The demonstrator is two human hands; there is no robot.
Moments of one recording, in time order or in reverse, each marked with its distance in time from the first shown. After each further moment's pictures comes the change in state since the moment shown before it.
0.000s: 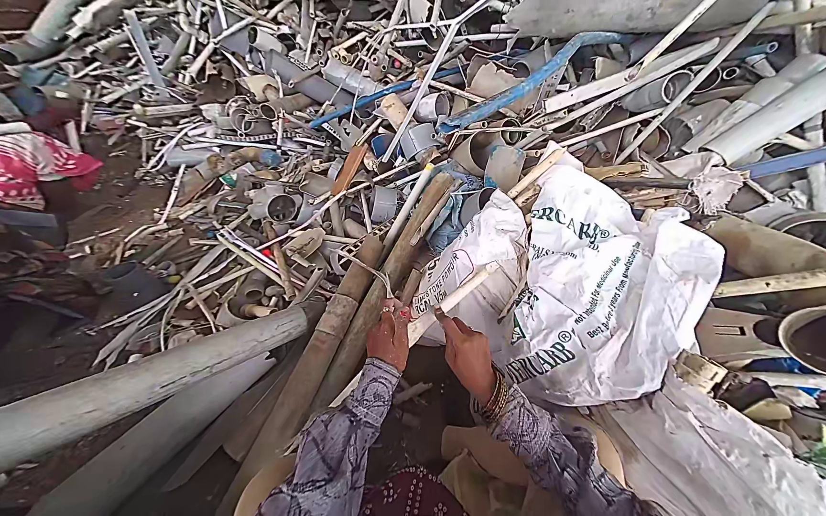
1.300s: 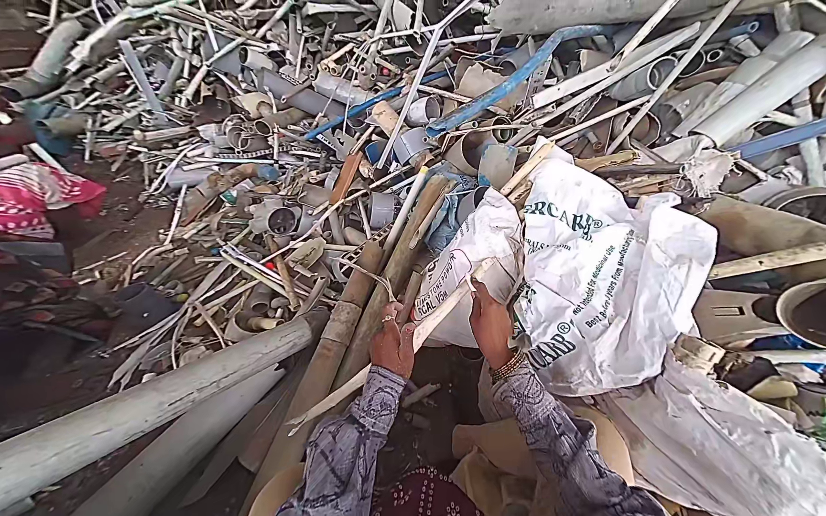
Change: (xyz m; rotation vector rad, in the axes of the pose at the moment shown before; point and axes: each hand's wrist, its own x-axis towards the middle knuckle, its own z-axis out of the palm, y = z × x) left_hand -0.011 -0.009 0.006 0.029 0.119 0.207; right_hand 0.035 0.015 -0.022 0.000 -0.205 0.526
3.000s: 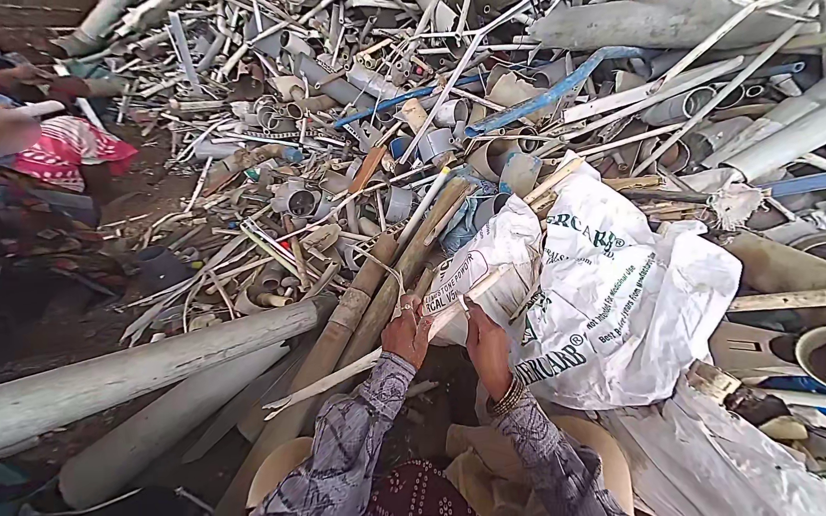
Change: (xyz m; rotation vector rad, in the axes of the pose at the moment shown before) left_hand -0.001 0.012 -0.017 0.047 -0.164 -0.107; right_hand -0.041 -0.007 0.018 0.073 0.145 -0.347
